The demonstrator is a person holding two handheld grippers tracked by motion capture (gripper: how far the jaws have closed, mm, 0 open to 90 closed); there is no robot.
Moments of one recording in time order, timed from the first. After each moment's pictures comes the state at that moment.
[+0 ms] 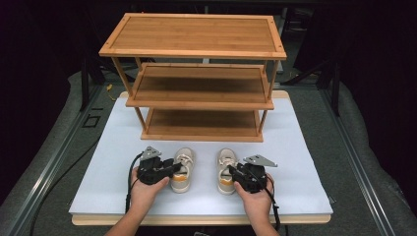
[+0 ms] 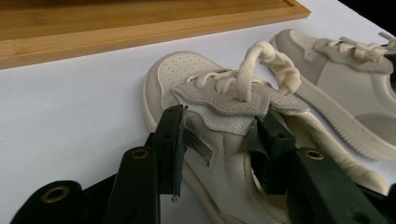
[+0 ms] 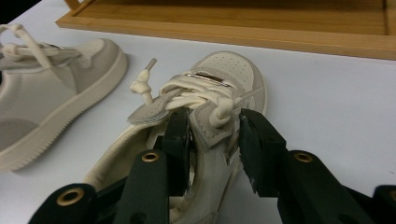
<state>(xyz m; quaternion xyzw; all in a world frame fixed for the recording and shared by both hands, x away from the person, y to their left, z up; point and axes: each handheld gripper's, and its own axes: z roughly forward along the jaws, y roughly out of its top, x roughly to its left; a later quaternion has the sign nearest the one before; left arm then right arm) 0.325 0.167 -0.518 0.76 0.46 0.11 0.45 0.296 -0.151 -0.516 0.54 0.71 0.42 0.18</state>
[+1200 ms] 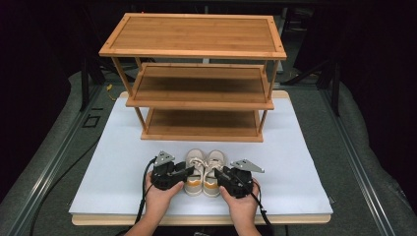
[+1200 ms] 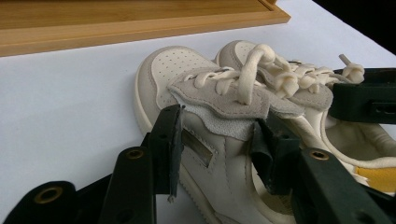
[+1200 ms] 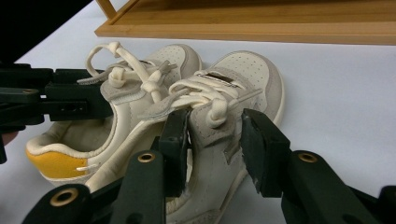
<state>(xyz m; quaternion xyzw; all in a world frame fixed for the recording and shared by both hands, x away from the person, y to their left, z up) 0.313 0.131 -0.524 0.74 0.46 0.11 0.47 0.285 -0.115 -0.520 0.54 0.69 0.46 0.16</state>
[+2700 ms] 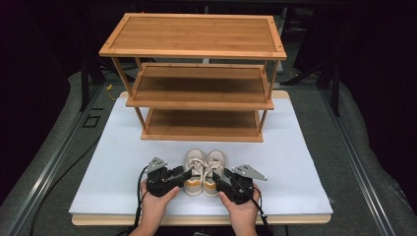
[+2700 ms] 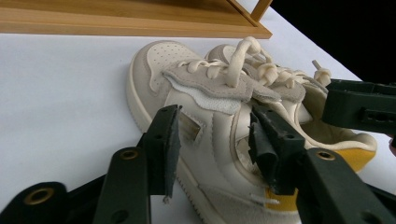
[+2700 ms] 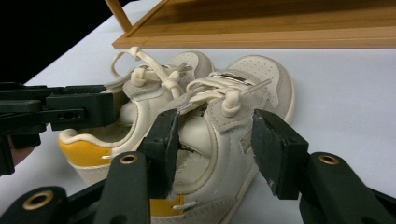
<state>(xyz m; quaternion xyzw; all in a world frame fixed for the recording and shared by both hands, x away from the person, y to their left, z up) 0.297 0.141 -0.533 0.71 0.47 0.09 0.51 0.270 -0.114 -0.524 0.53 0.67 0.49 0.17</state>
